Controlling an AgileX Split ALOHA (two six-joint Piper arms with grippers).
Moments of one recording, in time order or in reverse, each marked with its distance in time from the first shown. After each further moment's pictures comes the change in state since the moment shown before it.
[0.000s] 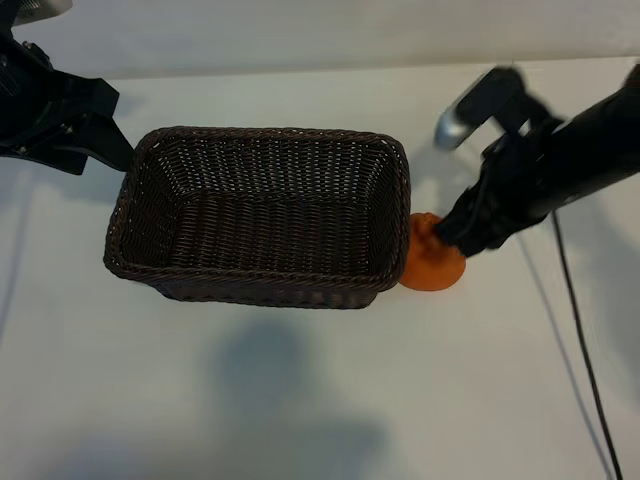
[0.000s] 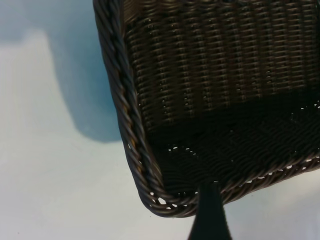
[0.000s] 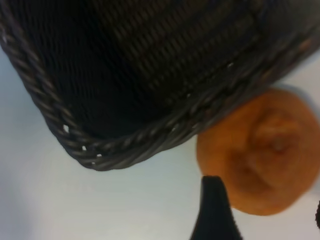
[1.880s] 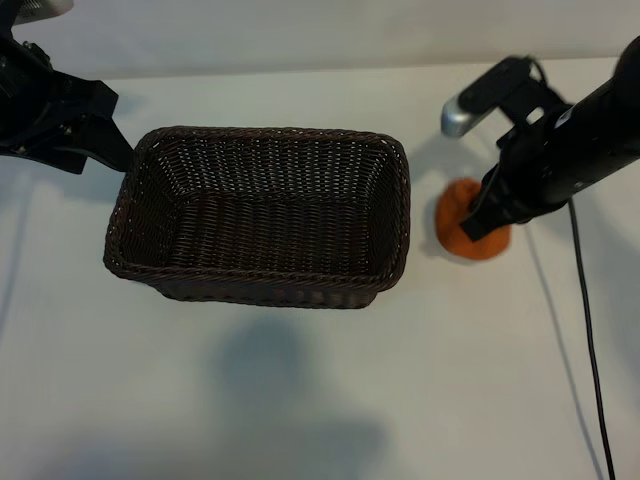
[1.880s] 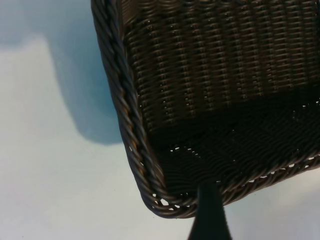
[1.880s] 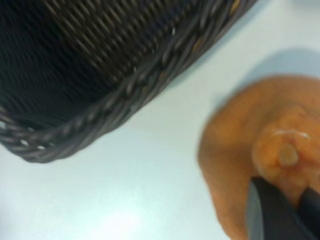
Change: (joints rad) left arm 0.000 0.000 0.000 0.000 0.000 0.021; right arm 0.017 -0.069 -0.063 -0.299 0.034 0.366
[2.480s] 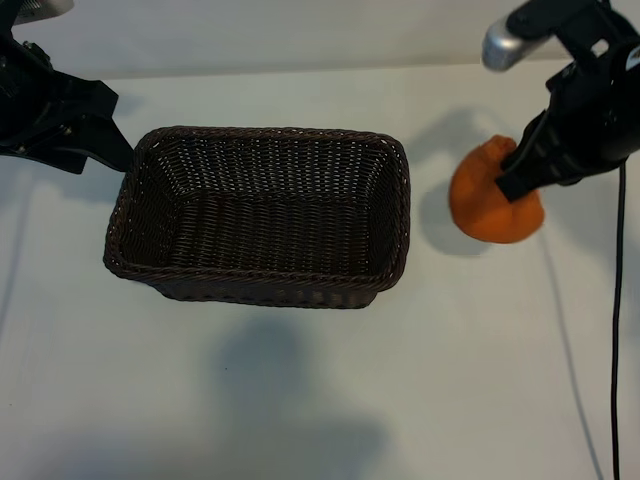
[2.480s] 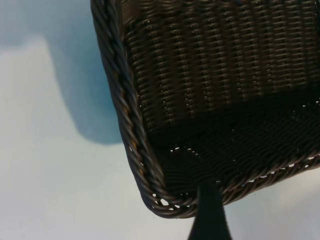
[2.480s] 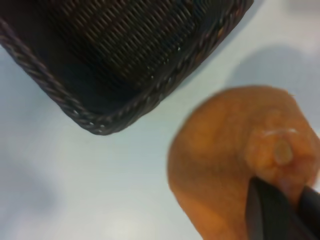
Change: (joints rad) left arm 0.000 0.000 0.000 0.000 0.000 0.002; right arm 0.000 -0.174 -0.137 -0.088 0.264 0.200
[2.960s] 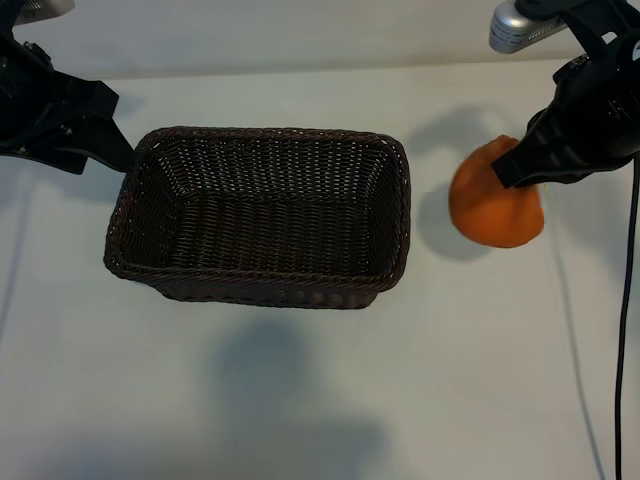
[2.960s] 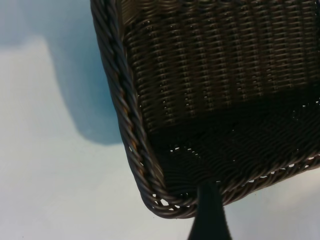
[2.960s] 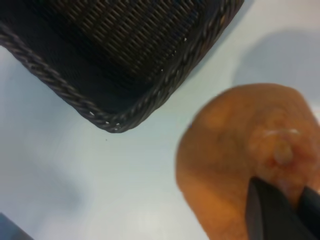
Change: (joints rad) left arm 0.000 0.000 0.000 0.000 0.000 0.000; right arm 0.000 0.000 -0.022 0.008 0.057 0.112
